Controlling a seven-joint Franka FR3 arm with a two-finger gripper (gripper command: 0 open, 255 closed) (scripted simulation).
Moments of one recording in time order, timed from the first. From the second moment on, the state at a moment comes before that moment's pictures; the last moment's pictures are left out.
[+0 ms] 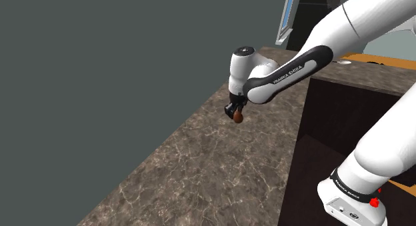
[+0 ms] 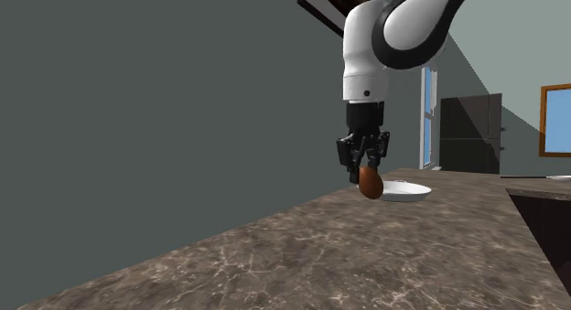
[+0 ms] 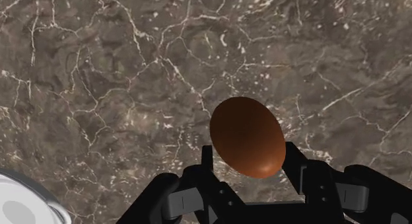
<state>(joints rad) -0.12 -0.05 0.38 -2.41 -0.25 2.44 0.44</state>
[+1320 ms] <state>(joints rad) -0.37 0.01 0.08 -2.38 -0.19 2.54 -0.14</state>
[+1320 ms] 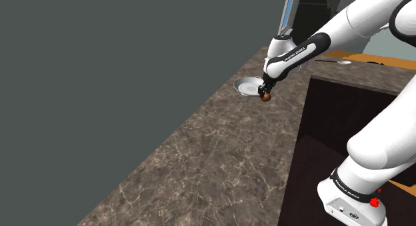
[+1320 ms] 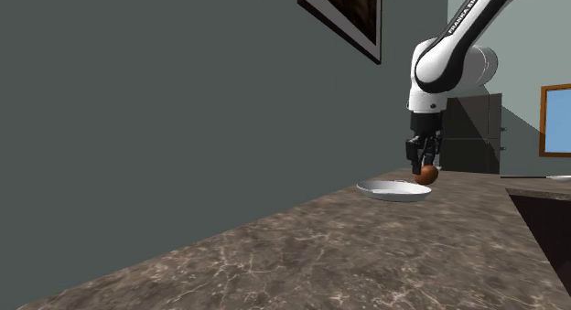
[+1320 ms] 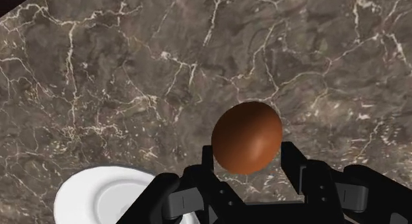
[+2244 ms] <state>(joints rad) -0.37 0.16 0.06 -2.39 -0.25 2.70 -0.10</state>
